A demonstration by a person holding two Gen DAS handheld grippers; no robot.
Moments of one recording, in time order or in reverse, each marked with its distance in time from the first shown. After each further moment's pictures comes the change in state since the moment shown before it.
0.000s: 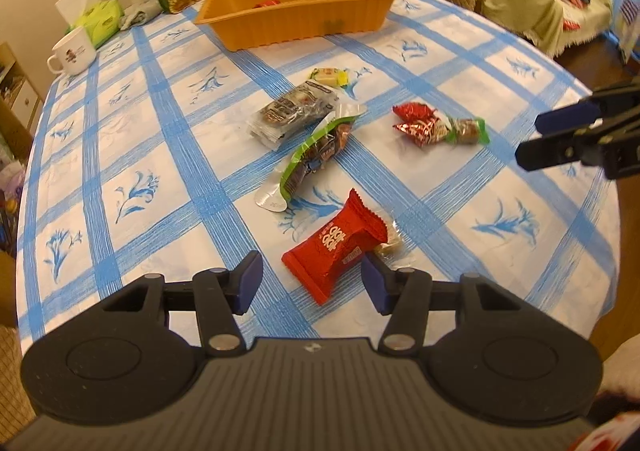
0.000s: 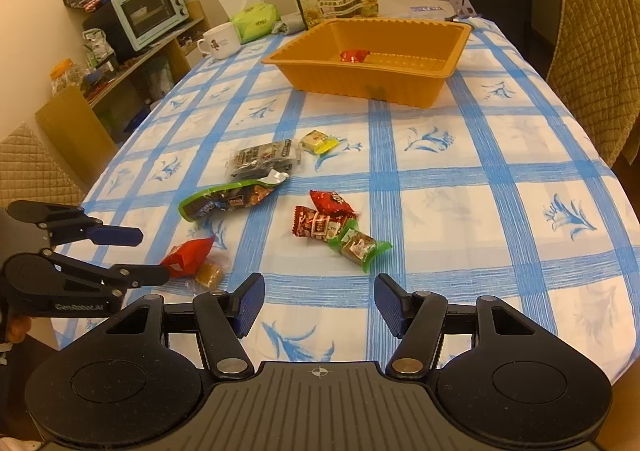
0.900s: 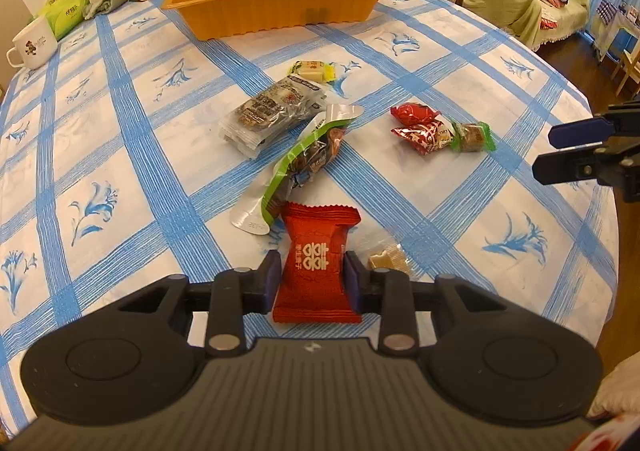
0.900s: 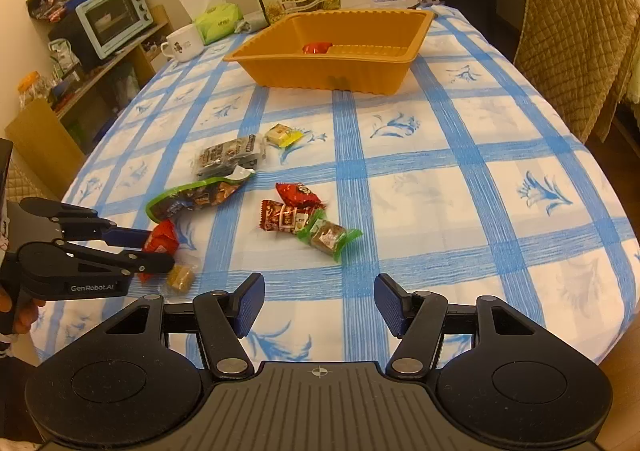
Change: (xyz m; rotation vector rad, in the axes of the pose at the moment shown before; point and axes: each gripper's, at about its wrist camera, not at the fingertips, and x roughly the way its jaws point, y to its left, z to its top) left arm 0.035 0.015 0.015 -0.007 0.021 -0.114; right arm 0.004 -0.005 -0.003 0.059 0.002 -0.088
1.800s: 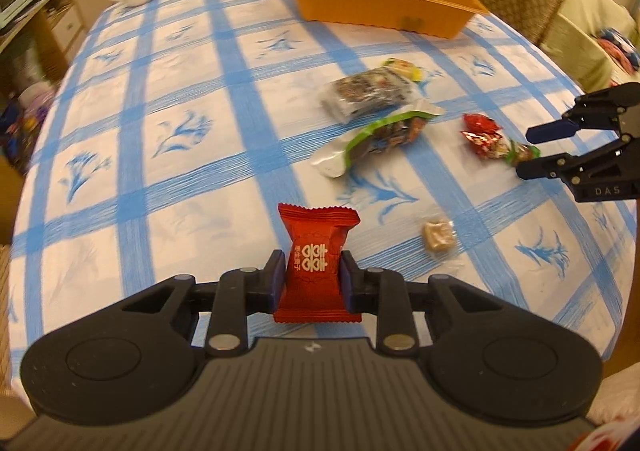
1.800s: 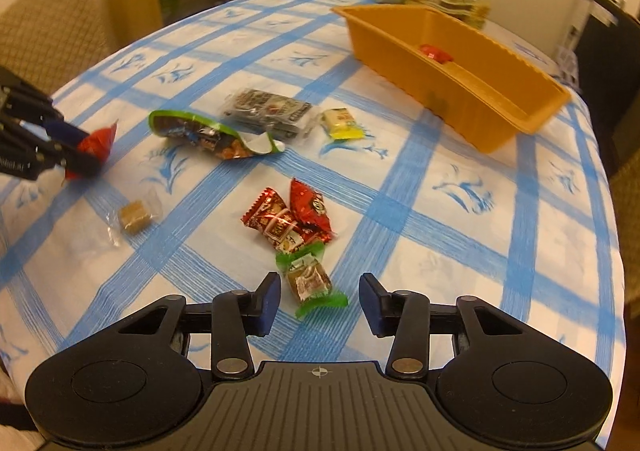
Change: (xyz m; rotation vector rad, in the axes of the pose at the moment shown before) left arm -0.037 0.020 -0.035 -0.274 -0.002 0.154; right arm 0.073 -0.005 0.025 -0.584 0.084 0.106
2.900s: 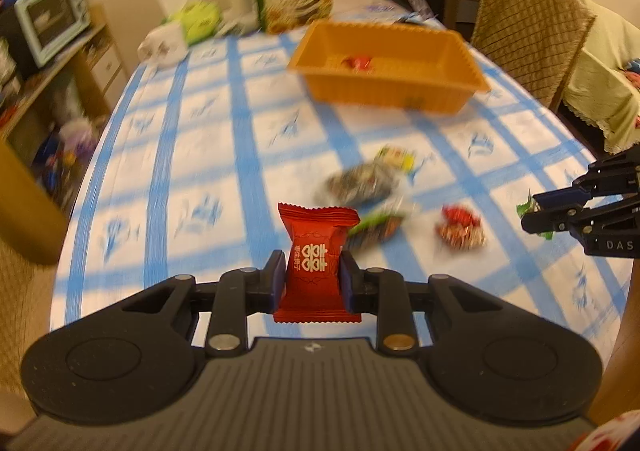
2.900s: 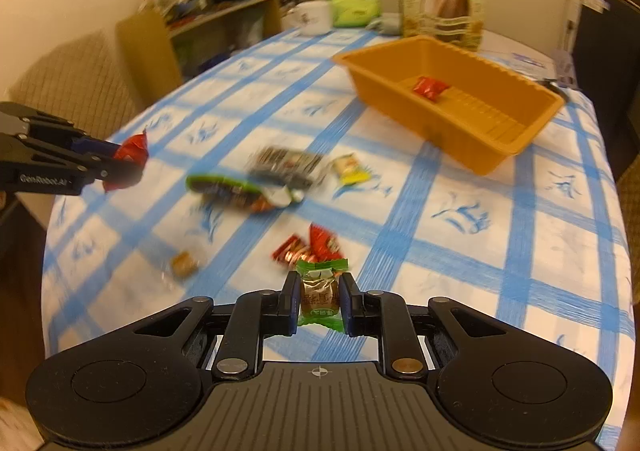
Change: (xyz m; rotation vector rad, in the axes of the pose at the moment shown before) left arm -0.044 -0.049 0.059 -0.006 -0.138 0.106; right arm -0.051 -0.019 0.011 0.138 -0.099 0.106
